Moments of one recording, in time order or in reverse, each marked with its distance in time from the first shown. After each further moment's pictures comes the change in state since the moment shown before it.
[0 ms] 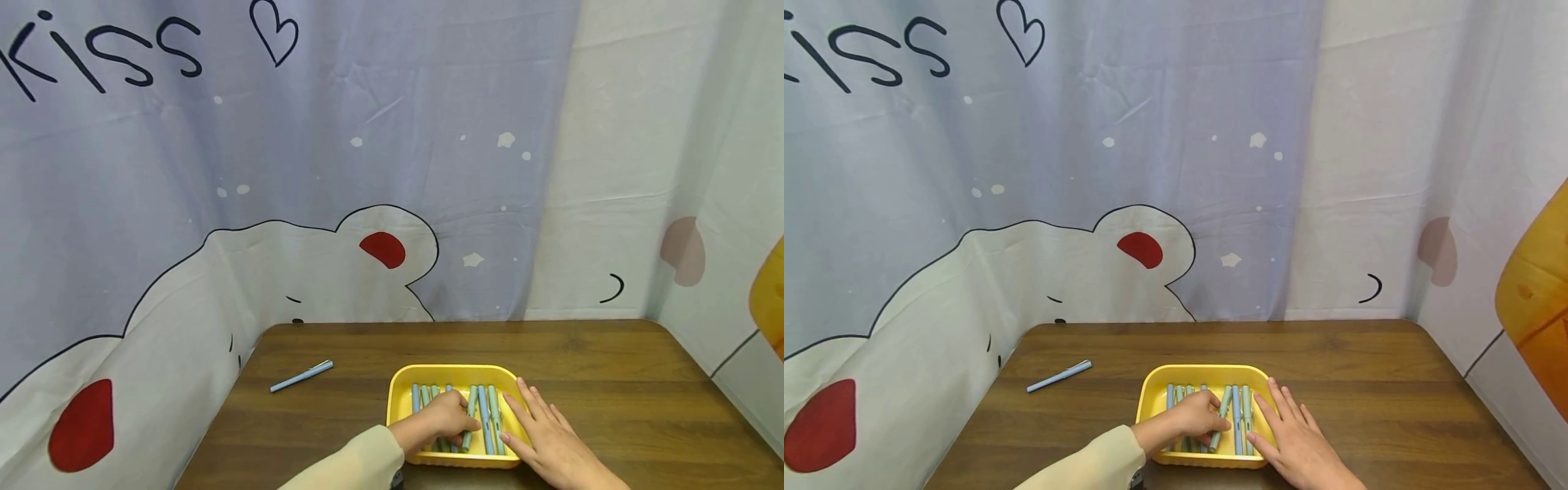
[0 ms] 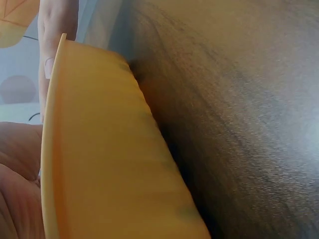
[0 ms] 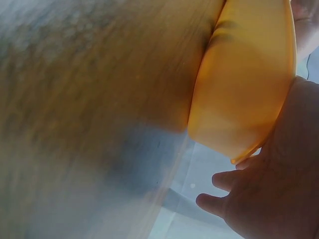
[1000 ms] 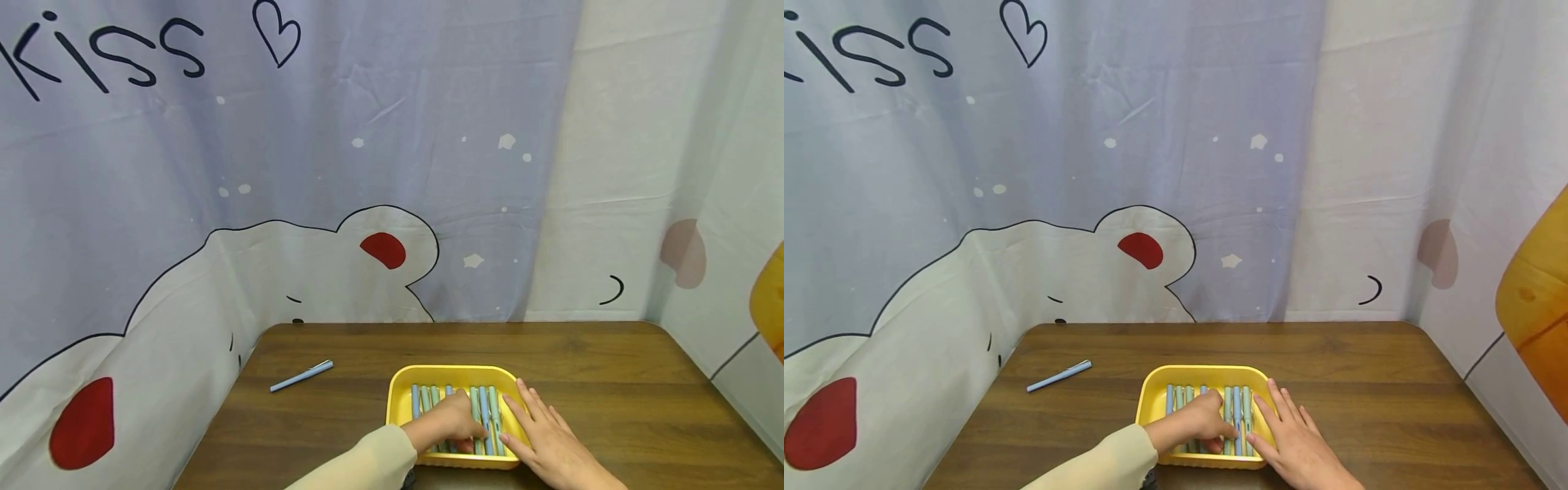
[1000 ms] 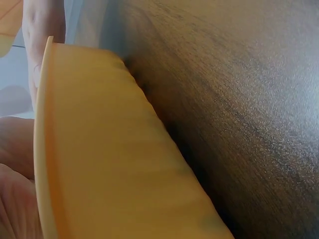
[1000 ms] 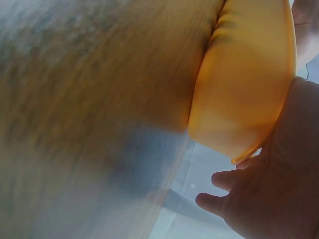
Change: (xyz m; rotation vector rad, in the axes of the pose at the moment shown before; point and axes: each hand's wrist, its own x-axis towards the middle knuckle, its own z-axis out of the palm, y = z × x) left_hand 0.004 0.015 0.011 0.216 -0.006 -0.023; right_hand 0.000 0.002 0.000 0.021 -0.012 0.001
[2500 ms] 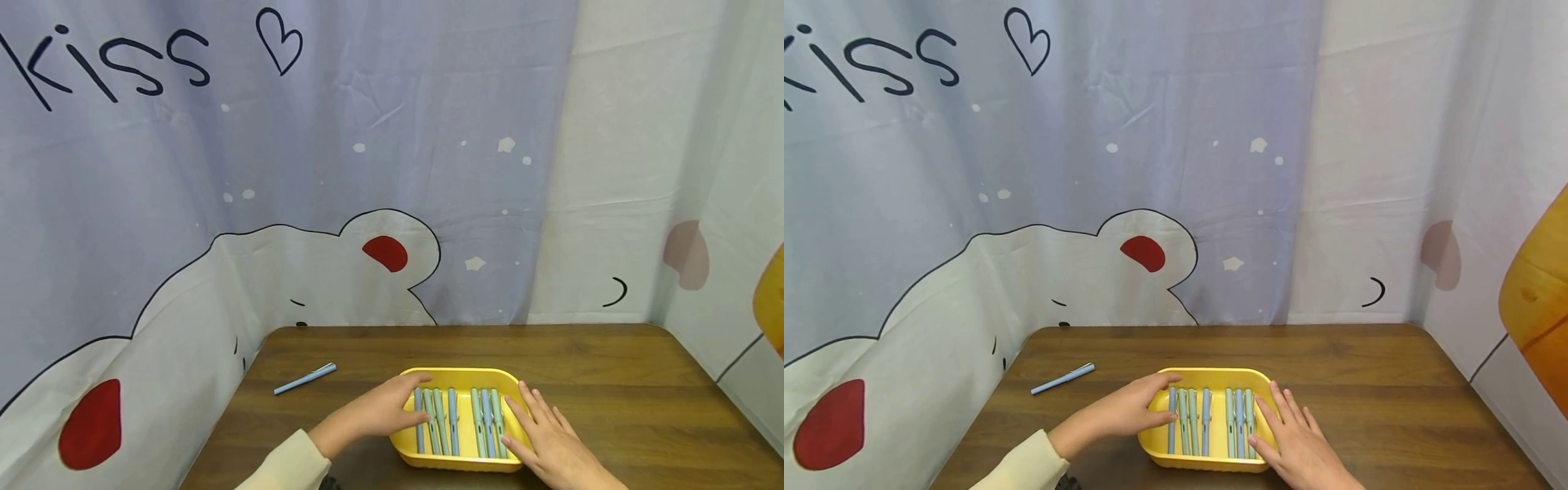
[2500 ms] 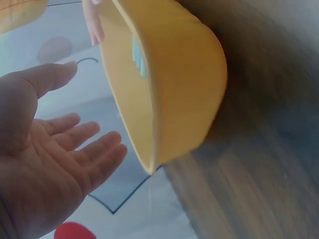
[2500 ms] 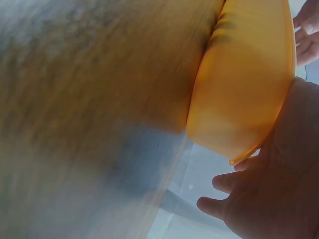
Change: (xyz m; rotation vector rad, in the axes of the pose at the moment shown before) left_hand -0.058 -0.052 -0.111 0.349 -0.027 0.405; right_hand -0.002 -0.003 -0.001 -0.029 0.015 0.000
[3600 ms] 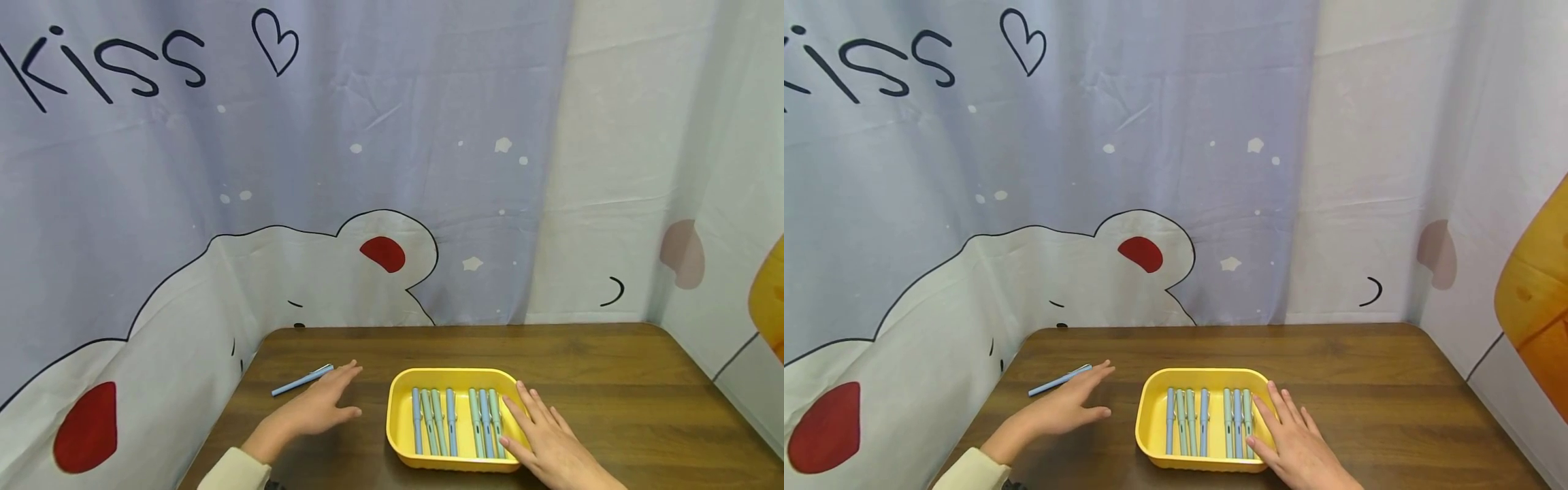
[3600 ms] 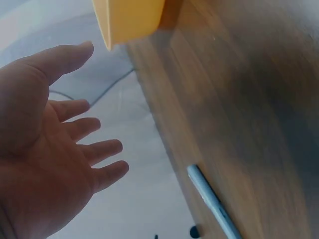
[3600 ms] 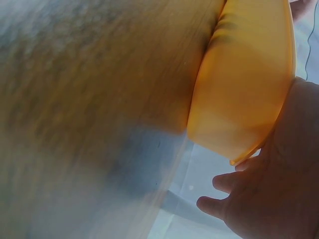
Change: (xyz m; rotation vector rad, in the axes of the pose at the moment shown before) left_hand -0.062 -0.079 -0.033 0.000 0.106 -0.087; right_hand 0.000 0.001 0.000 0.010 -0.008 -0.002
